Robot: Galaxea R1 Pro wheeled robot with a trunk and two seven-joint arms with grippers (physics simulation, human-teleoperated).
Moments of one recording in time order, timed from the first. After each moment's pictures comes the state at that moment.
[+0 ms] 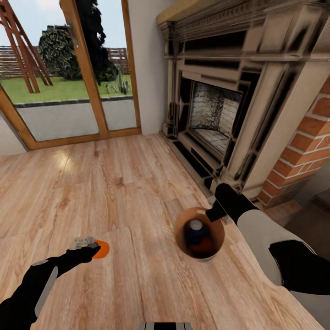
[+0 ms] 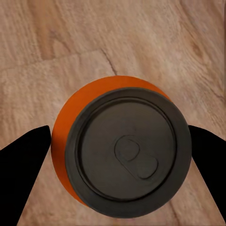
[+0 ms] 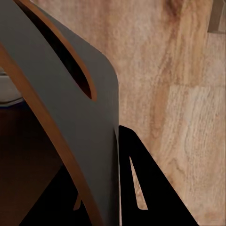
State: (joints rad) left arm -0.37 0.21 0.18 -1.11 0.09 0.51 -0.43; right arm -1.17 -0.01 0.20 -0.41 0.53 1.04 0.56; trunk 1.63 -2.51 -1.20
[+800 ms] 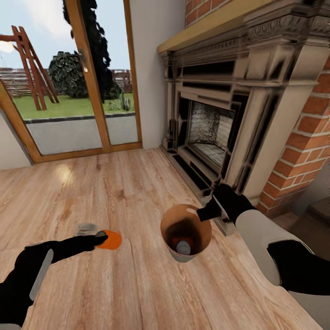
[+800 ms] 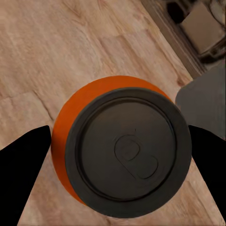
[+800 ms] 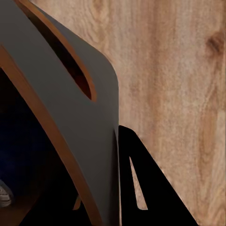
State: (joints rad) left arm -0.41 0.23 0.19 -1.29 0.11 0.79 -0.68; right arm -1.17 0.00 0.20 -0.41 0.28 1.04 0.56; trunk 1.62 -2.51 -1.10
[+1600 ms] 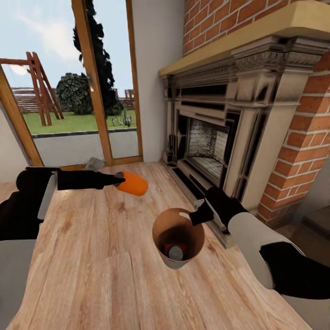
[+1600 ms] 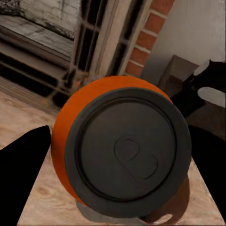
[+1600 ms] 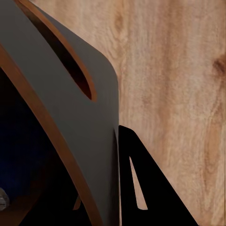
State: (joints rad) left arm -0.92 0.30 -0.01 -1.40 0.10 1.05 -1.12; right arm -1.15 0.06 0.20 -0.39 0.28 1.04 0.56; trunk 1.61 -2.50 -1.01
